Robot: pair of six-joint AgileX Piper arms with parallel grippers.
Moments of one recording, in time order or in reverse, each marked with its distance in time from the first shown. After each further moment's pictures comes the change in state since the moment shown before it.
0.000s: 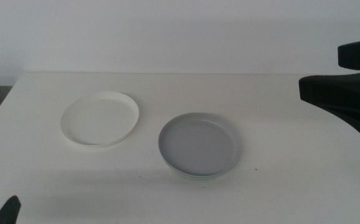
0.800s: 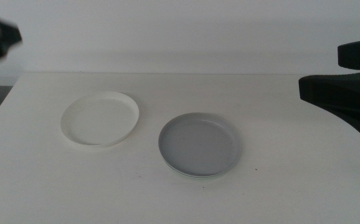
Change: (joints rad) left arm 0.002 0.936 -0.988 0.015 0.313 -0.227; right arm 0.000 0.000 0.000 0.002 -0.002 0.000
